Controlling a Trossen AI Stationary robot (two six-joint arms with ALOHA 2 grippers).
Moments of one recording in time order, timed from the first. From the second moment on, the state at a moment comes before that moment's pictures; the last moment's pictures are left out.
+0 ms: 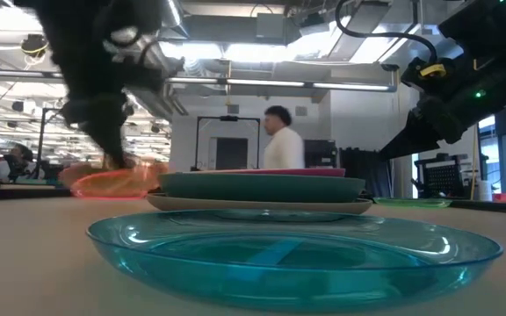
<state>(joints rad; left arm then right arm) -0.23 1.49 0.86 -0.79 -0.52 -0.62 0.23 1.08 0.32 0.06 0.67 0.33</state>
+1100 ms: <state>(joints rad) -0.28 1.67 0.93 -0.03 -0.30 0.01 0.23 1.08 0.32 0.06 0.67 0.33</state>
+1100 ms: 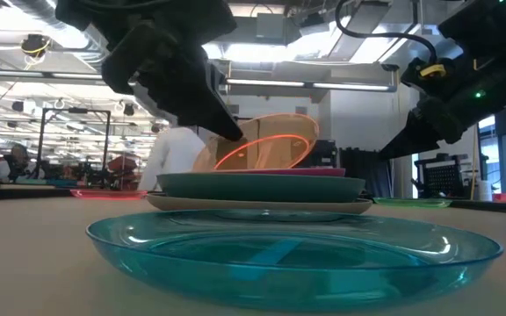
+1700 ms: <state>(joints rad) -0.25 1.67 0.93 -0.04 -0.25 -0.10 0.23 1.08 0.32 0.05 0.67 0.34</state>
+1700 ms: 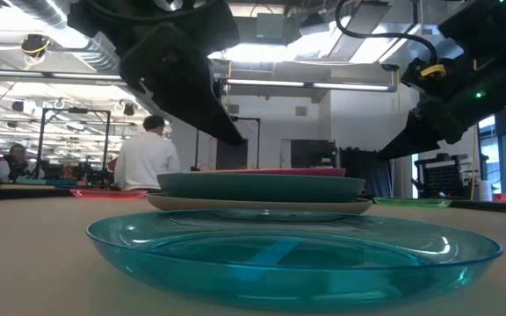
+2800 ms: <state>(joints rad) -0.43 1.50 0.35 1.08 -0.49 -0.06 -0.22 1.03 0.49 -0.32 0.63 0.20</state>
